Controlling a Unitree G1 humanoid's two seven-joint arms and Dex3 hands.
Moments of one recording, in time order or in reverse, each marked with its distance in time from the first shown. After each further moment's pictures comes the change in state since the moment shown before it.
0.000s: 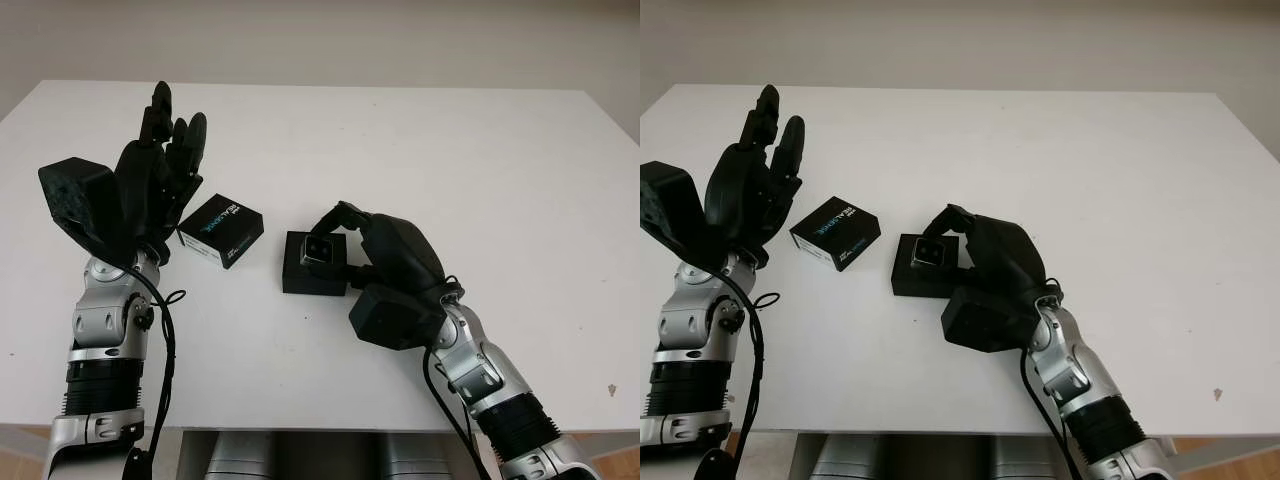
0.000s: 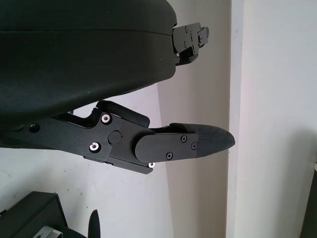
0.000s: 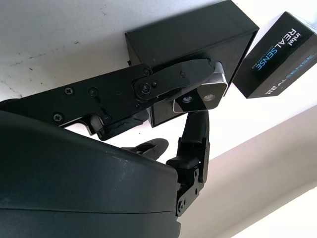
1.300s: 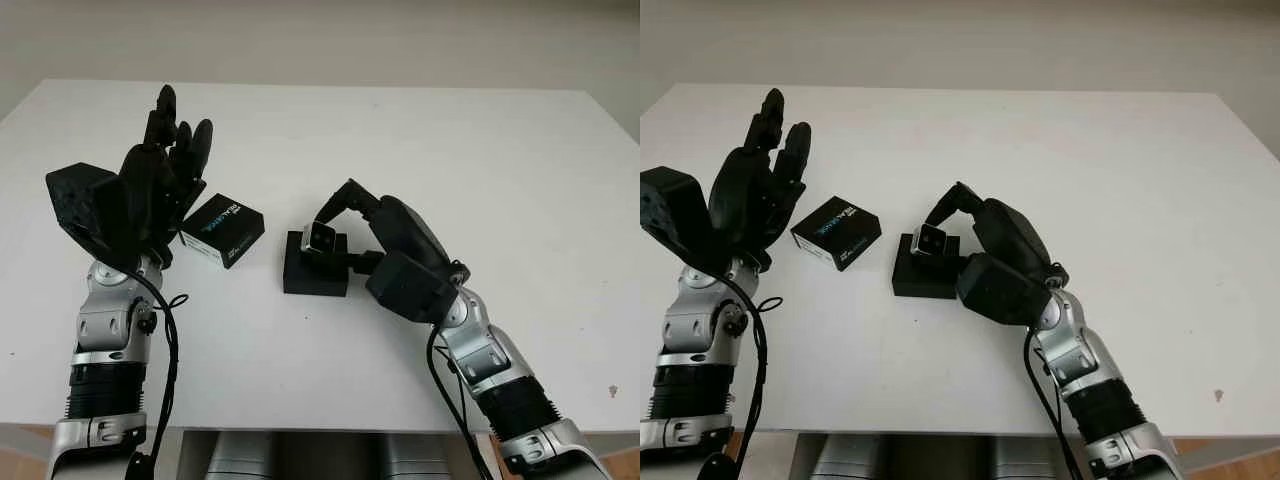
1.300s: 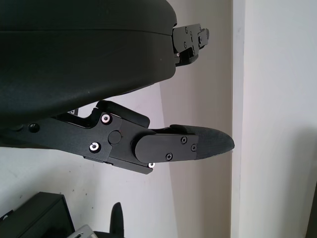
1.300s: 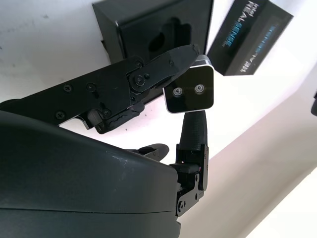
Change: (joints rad) left arm 0.012 -0.010 -0.008 0.000 0.023 -0.017 0.005; right arm -0.094 0.000 -0.084 0.035 0.237 0.013 0.162
